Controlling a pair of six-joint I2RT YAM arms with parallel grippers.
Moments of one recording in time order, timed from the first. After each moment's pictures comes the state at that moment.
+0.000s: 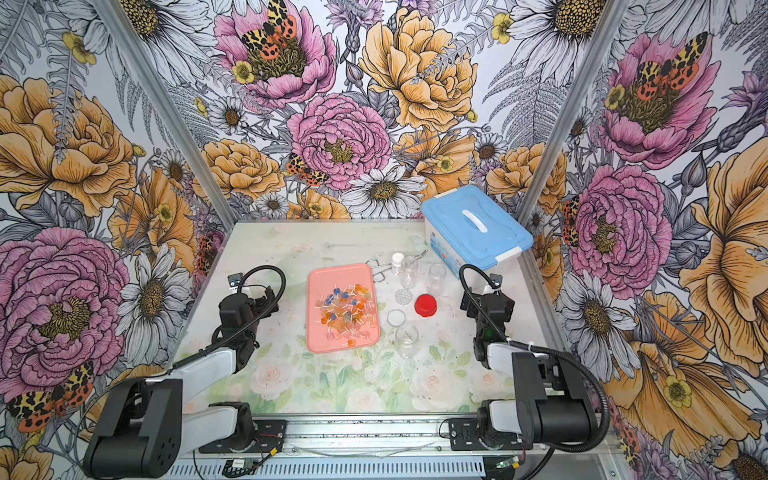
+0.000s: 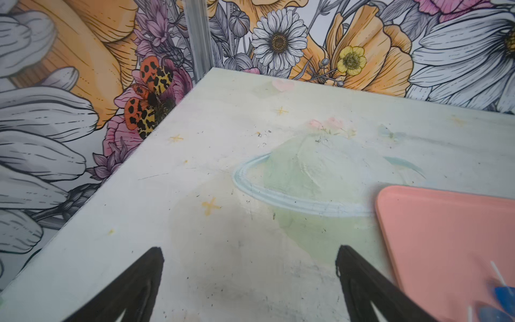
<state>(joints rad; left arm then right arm) -0.01 1.26 0.32 0.54 -0.26 -0.12 -0.02 1.39 0.31 0.70 0.21 0.08</state>
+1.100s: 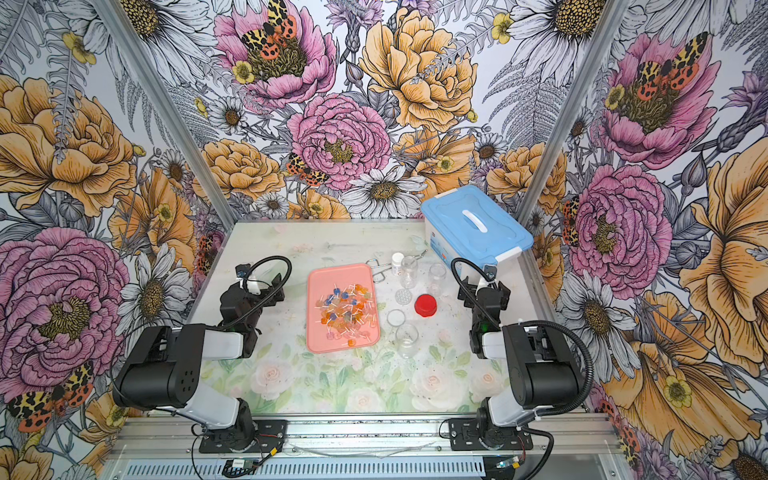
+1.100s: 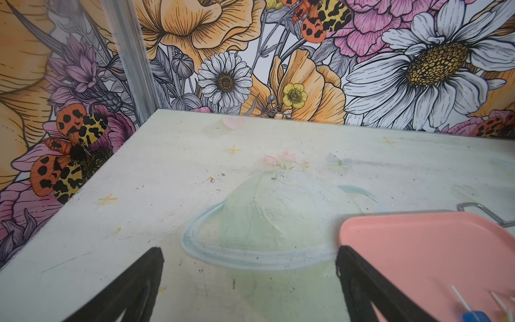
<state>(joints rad) 0.05 1.55 0.37 0.93 -0.01 -0.07 0.00 1.53 0.35 0.89 0.25 0.04</state>
